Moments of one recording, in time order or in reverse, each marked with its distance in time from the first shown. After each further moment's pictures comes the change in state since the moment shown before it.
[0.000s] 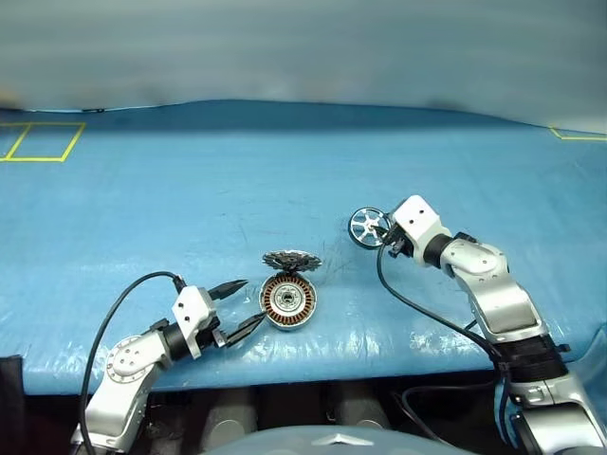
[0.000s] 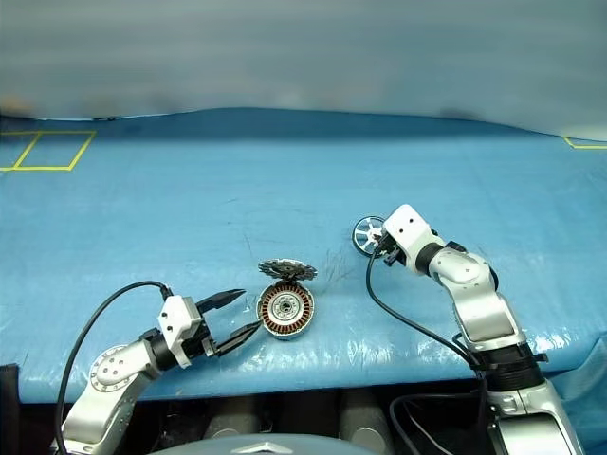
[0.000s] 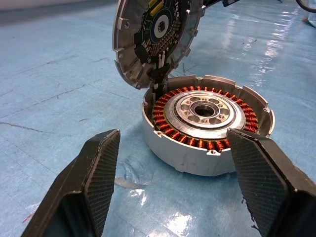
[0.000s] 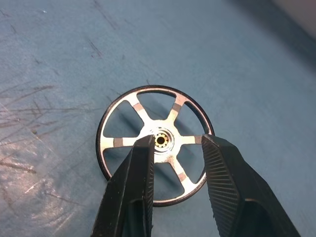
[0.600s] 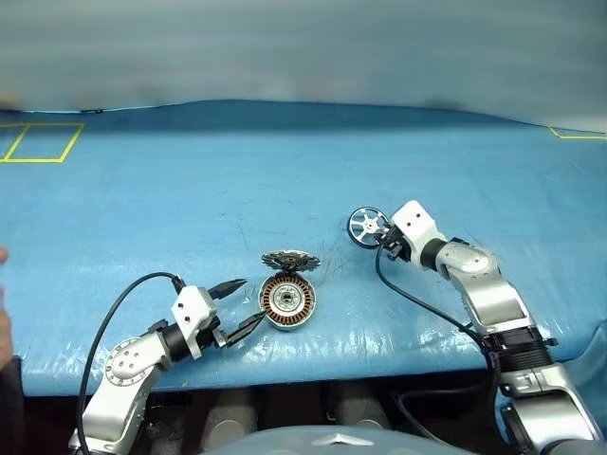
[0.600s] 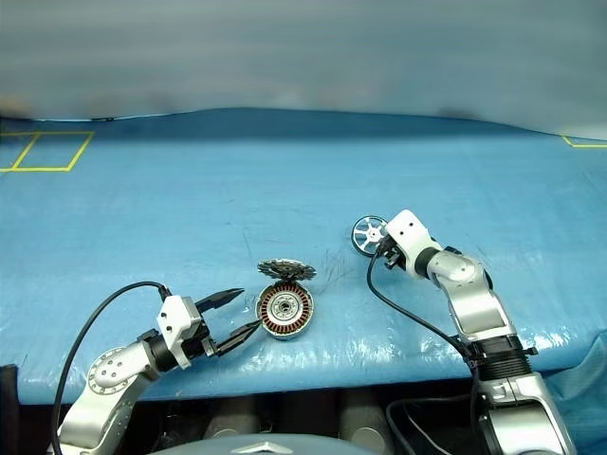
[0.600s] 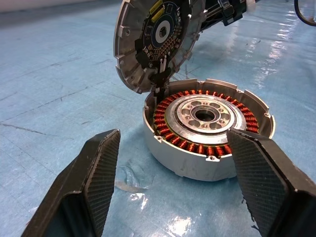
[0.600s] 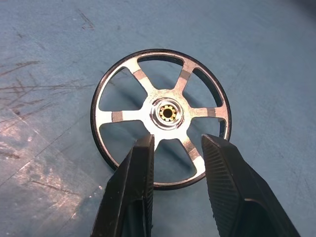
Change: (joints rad) left arm 0.013 0.002 -0.002 -0.051 0.006 0.036 0.031; right arm -0.049 0.032 0.005 0.158 -0.010 -0.054 0.023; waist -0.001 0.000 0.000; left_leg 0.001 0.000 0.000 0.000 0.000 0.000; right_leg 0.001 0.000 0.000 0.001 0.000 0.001
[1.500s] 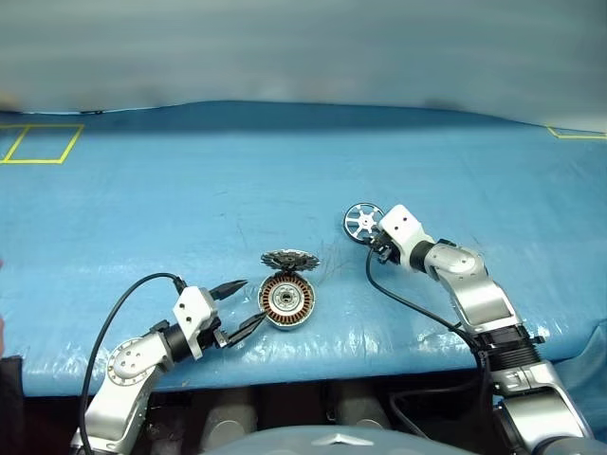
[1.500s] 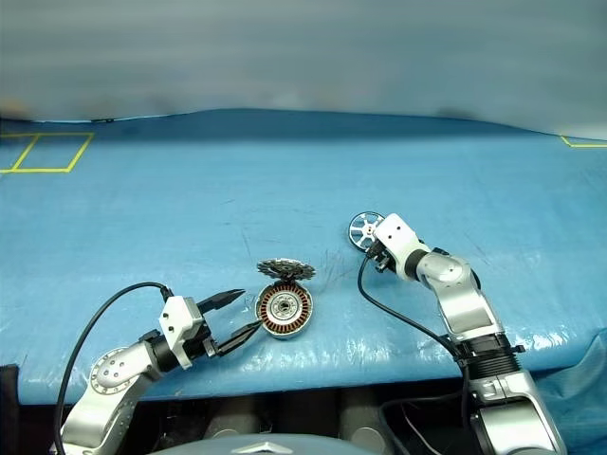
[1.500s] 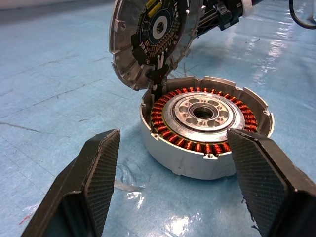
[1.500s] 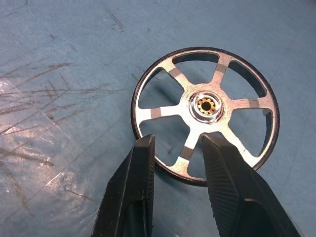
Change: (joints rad) left arm -0.007 -0.006 -0.003 0.024 0.005 -0.016 -0.002; right arm 0.004 0.055 0.030 -0.011 -0.028 0.016 0.007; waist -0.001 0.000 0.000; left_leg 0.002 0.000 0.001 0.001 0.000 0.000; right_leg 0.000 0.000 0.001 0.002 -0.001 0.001
